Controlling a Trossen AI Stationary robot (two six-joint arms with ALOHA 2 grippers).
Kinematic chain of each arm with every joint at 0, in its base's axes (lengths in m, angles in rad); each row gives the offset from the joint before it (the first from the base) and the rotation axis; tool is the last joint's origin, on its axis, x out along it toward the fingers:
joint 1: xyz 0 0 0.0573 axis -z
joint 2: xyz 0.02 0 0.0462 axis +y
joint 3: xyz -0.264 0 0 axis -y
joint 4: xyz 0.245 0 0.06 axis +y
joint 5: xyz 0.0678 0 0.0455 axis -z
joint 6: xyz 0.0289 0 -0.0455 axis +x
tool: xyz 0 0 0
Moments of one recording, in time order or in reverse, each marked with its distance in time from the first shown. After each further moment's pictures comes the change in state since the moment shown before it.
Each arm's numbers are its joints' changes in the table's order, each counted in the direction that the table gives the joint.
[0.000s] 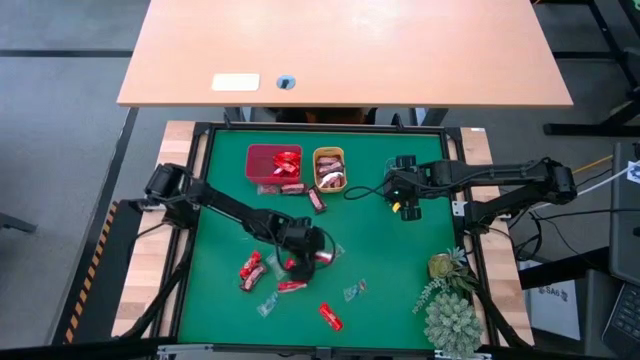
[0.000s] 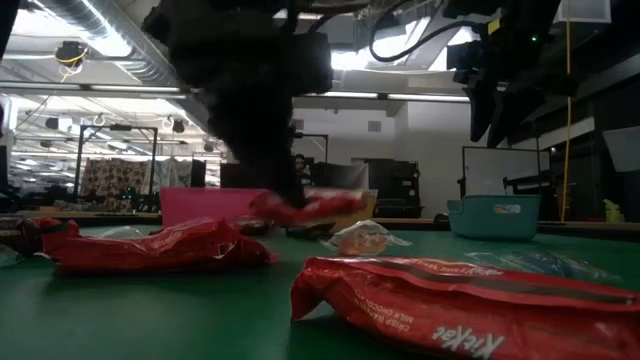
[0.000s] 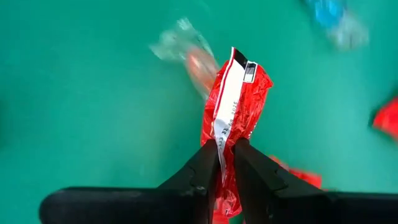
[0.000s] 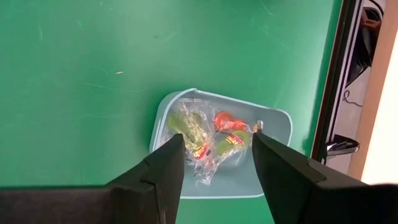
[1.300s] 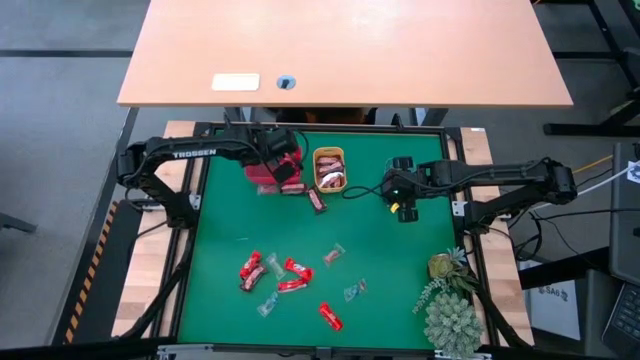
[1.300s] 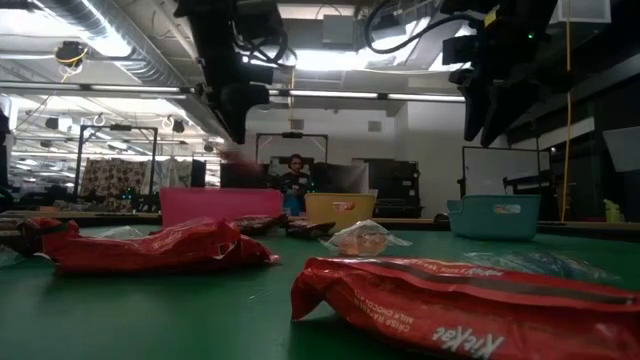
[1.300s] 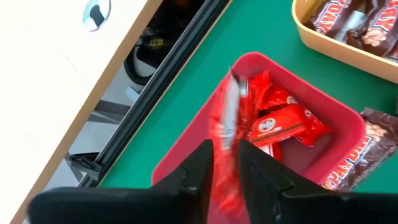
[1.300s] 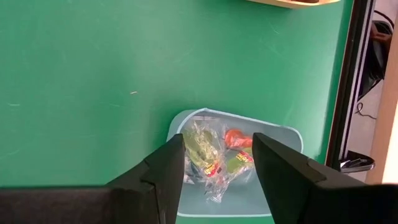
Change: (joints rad) left arm -0.579 -0.298 0.124 0.613 -0.491 0.141; right arm 0.000 0.000 -0.001 -0.052 -0.053 0.000
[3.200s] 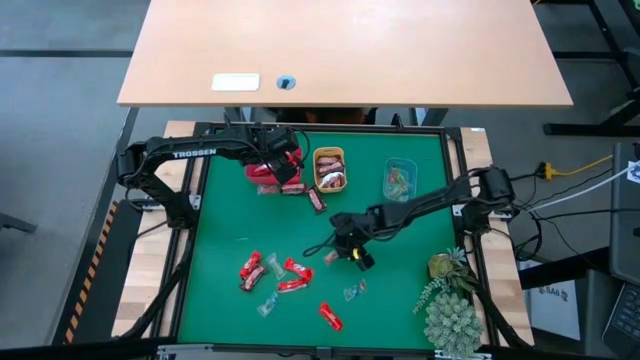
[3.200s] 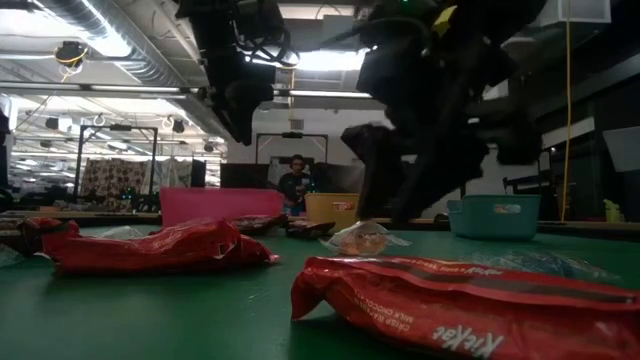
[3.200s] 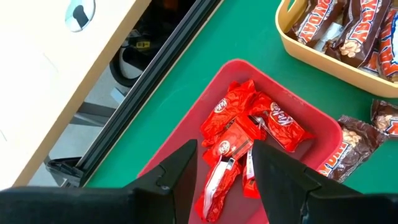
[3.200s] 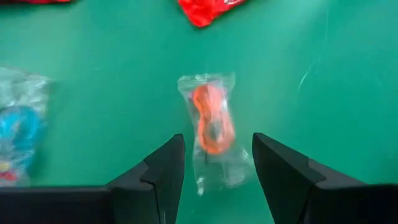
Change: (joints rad) left arm -0.007 0.000 0.000 -0.032 0.056 -0.010; right arm -0.205 0.537 0.000 -0.830 -0.497 -0.136
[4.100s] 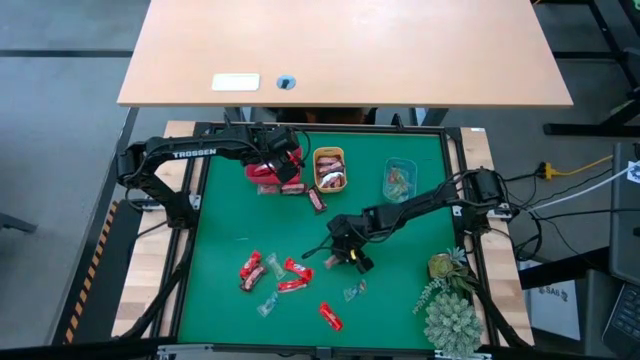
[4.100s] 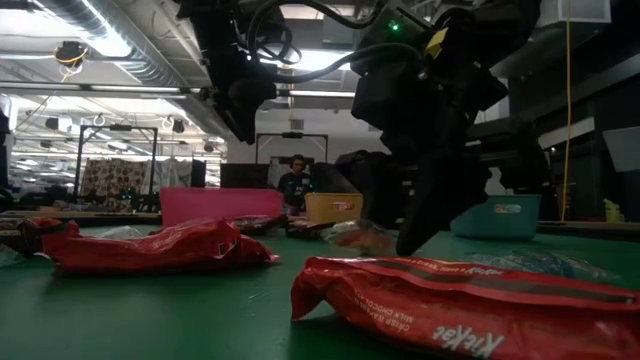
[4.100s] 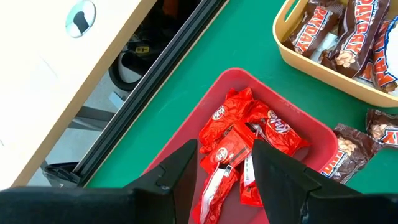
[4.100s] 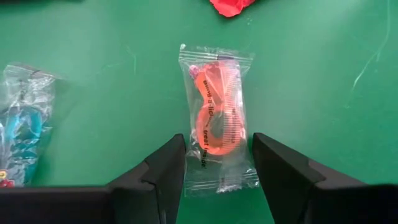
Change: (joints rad) left arm 0.000 0.000 0.000 -0.025 0.000 0.000; right arm 0.010 0.081 0.001 -0.057 -0.109 0.003
